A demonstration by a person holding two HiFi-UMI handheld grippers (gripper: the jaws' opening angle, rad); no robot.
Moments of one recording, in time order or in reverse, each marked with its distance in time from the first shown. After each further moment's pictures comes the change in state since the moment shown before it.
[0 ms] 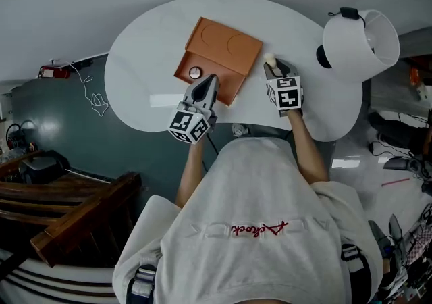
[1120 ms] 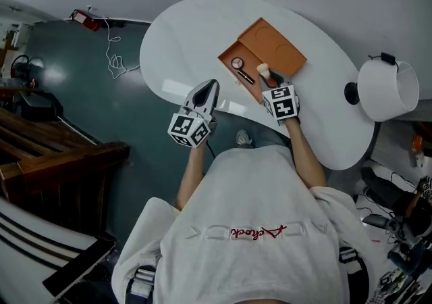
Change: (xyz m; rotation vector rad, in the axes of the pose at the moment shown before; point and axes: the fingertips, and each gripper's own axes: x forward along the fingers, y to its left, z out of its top) left arm -0.144 0.040 0.022 0.005 -0.165 0.301; right arm 0.013 0.171 0.023 -0.310 -0.023 0.325
